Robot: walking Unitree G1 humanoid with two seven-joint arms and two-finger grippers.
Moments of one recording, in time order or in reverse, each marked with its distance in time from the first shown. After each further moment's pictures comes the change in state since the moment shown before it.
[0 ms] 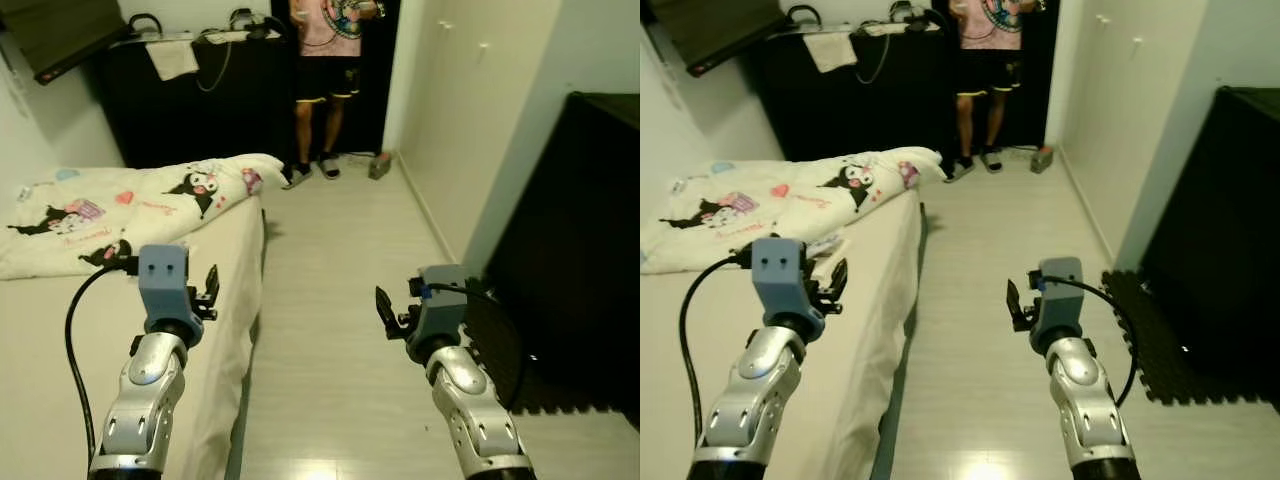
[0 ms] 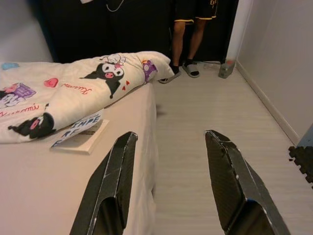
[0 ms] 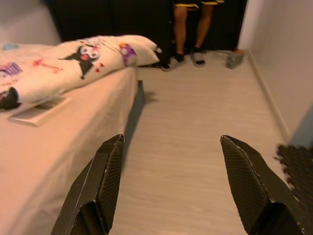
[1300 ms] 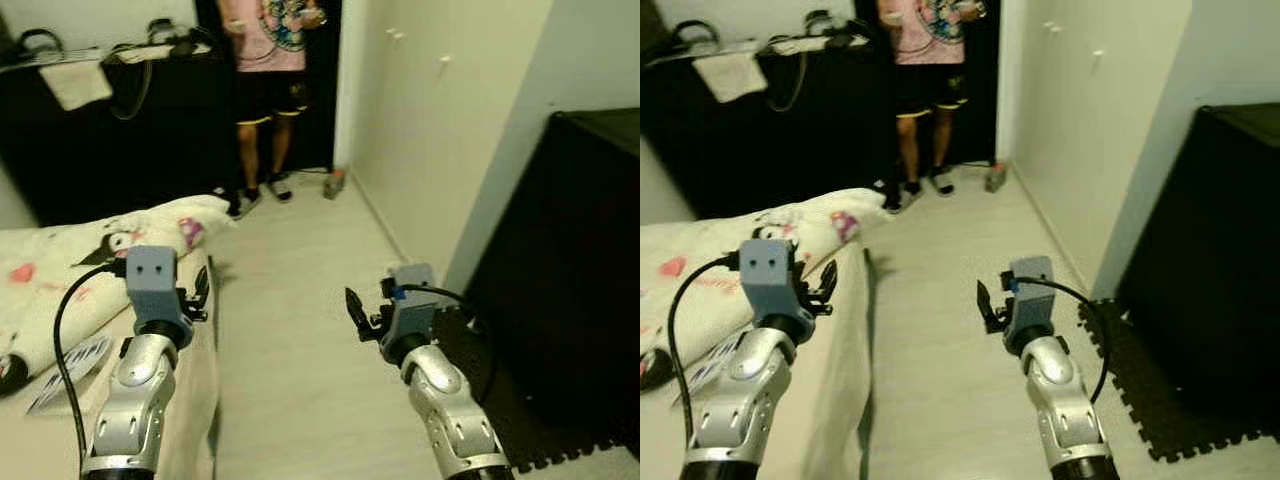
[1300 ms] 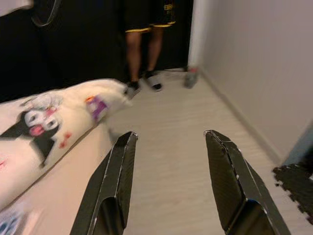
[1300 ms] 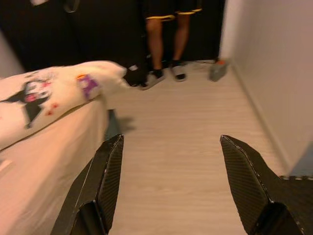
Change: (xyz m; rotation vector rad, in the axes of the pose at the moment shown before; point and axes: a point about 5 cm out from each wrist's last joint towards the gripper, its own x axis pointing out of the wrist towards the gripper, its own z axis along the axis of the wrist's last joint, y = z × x) left arm 0.002 0.004 0.001 -0.002 -0.001 0.014; right arm 0.003 0.013 0.003 0.000 -0.009 0.060
